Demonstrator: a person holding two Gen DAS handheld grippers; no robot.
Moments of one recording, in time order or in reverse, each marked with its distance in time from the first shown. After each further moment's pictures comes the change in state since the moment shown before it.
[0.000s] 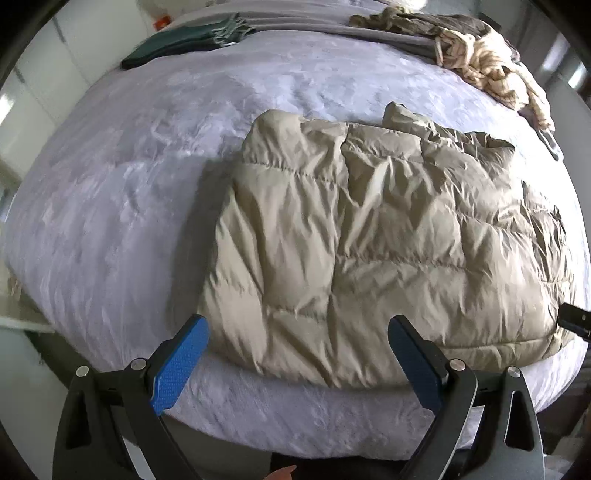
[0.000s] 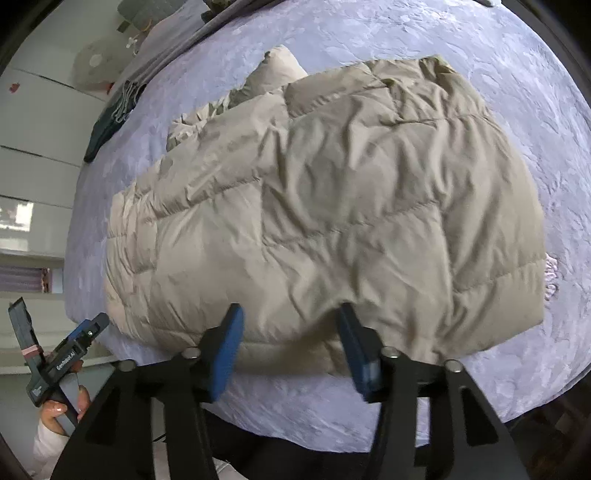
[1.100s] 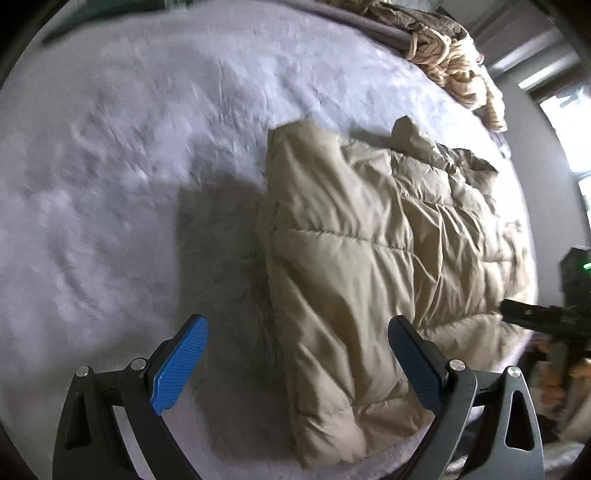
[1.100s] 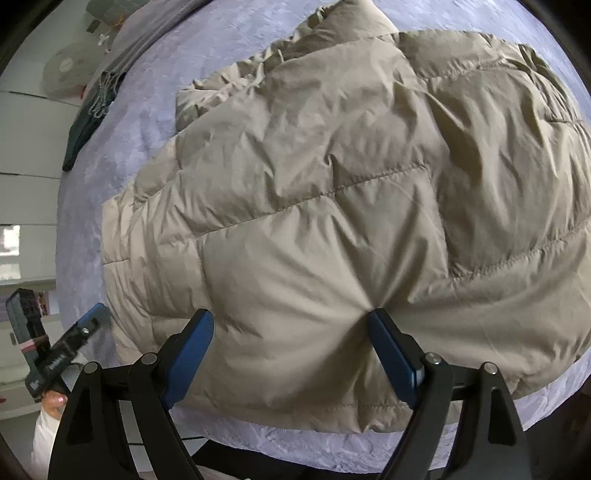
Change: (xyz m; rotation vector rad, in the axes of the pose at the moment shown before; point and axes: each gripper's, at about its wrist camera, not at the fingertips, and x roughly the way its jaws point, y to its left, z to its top) left arm 0.093 0.107 0.084 0.062 0.156 -0.428; right arm 0.087 0.092 0.026 0.105 0.074 -0.041
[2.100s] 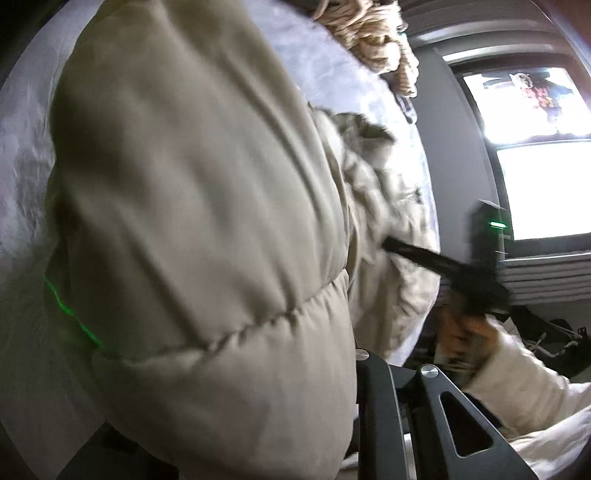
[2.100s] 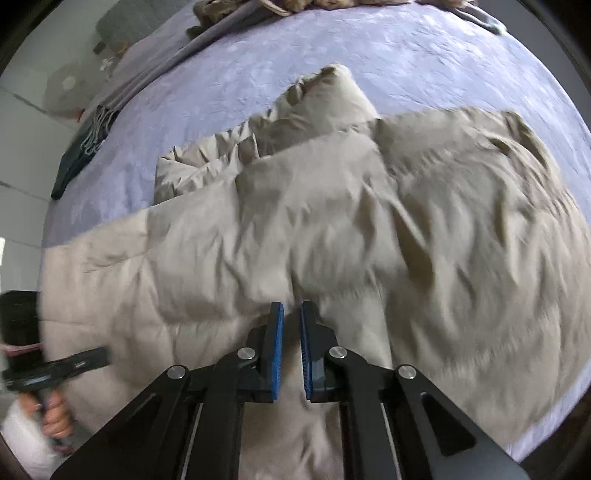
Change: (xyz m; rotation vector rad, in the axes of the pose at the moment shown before) left arm 0.012 -0.087 0.024 0.109 0.150 -0.361; right arm -0.007 0.002 0.045 -0.041 -0.208 -0.077
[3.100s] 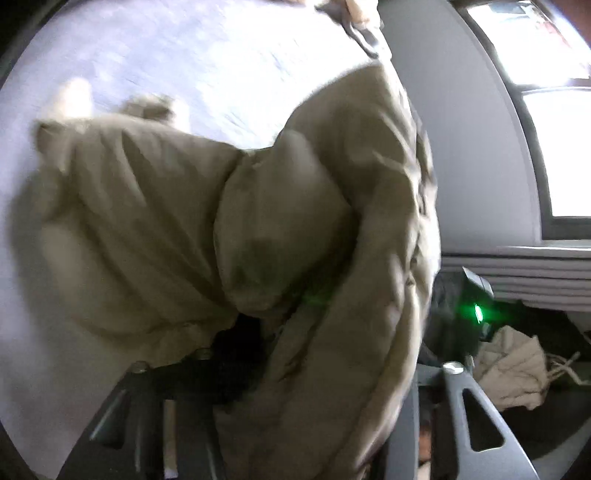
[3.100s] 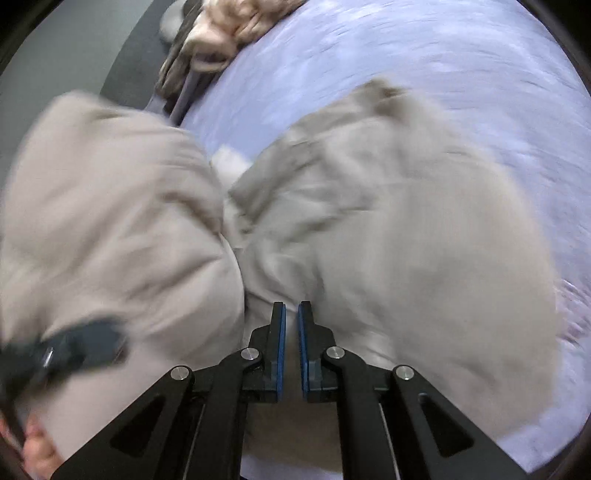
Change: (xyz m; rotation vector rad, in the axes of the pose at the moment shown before) left arm 0.184 -0.283 0.087 0.054 0.184 0.172; right arm -0.053 -0.179 -0.014 0.283 -0.058 0.326
